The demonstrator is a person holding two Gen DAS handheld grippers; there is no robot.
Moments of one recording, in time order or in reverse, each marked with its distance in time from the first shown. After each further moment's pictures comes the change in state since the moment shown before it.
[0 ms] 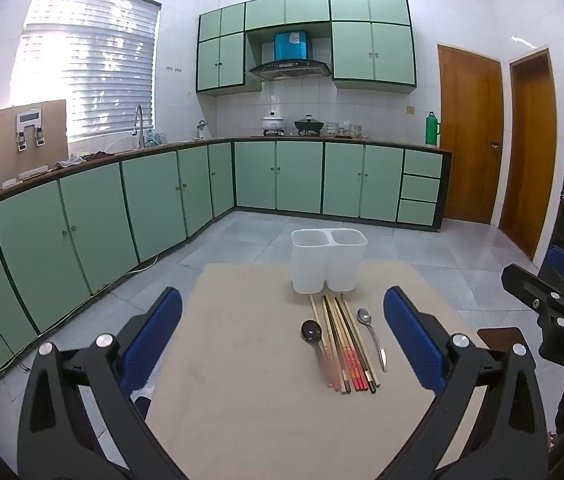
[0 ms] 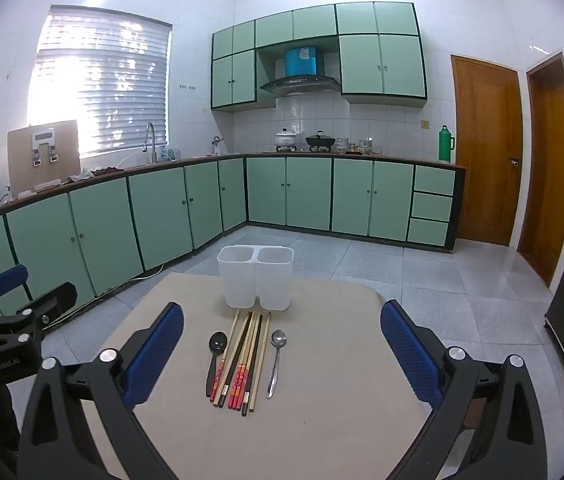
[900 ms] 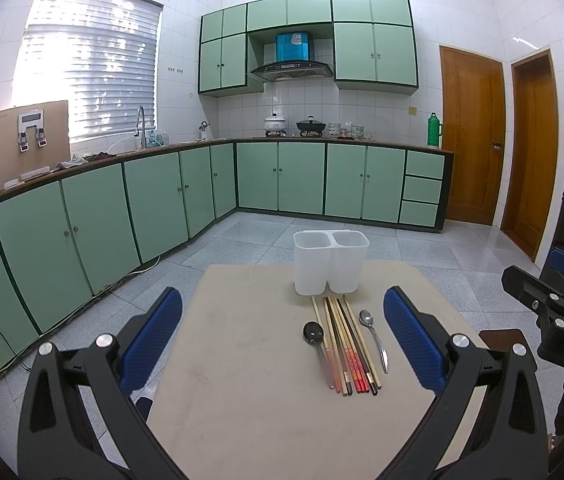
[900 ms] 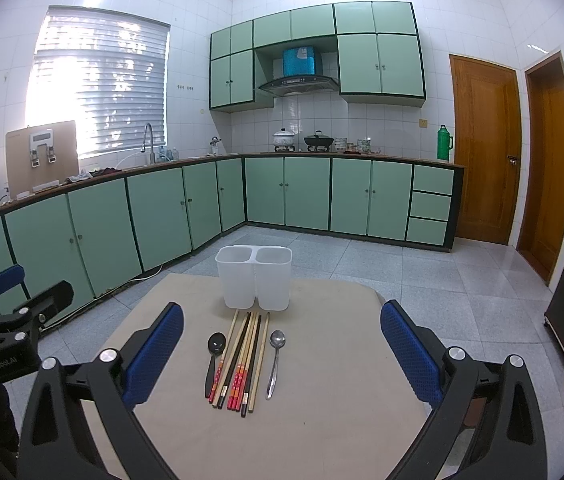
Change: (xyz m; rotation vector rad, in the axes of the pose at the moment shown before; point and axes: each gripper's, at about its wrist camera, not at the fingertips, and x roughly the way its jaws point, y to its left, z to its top) left arm 0.003 0.000 -0.001 0.004 -0.011 0.013; right arm 0.000 0.000 0.000 0.004 -0.001 -0.001
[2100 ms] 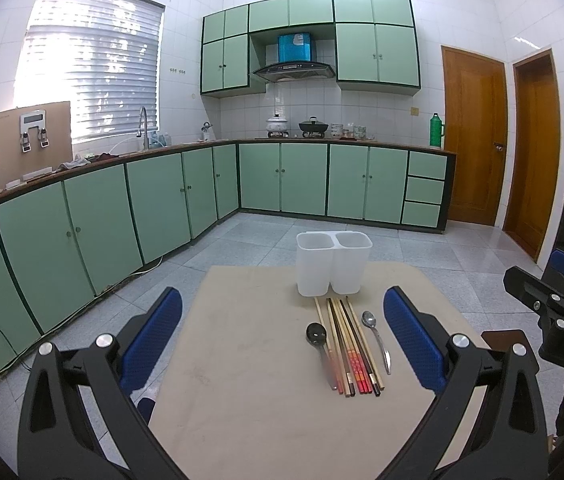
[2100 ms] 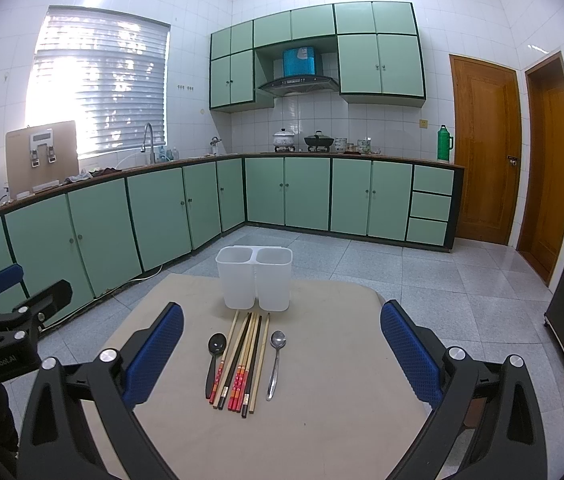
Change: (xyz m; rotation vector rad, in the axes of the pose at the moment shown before) left arm -0.002 0.003 0.005 -0.001 -0.003 0.003; right arm 0.003 -0.003 0.000 -0.001 0.000 0.000
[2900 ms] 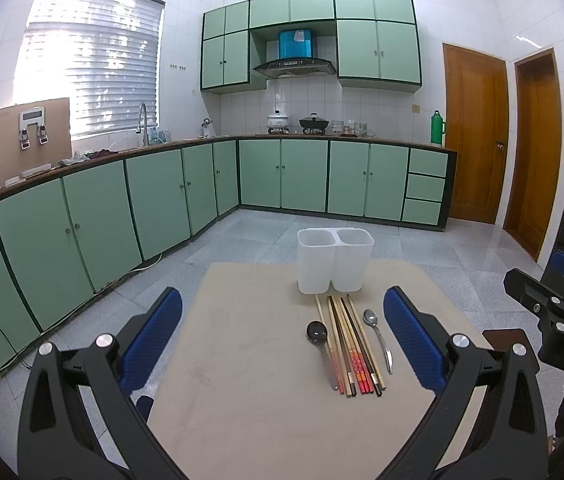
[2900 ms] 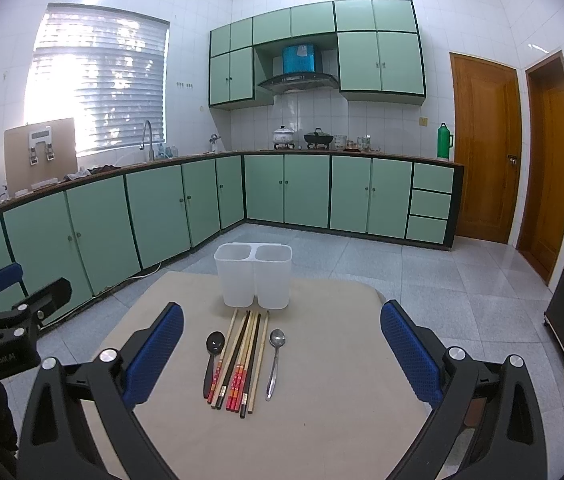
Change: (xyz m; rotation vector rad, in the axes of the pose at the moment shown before) left arm 0.007 0.005 -0.002 -0.004 0.012 0.002; right arm 0.005 -0.001 -0.001 -0.003 0.011 -0.002
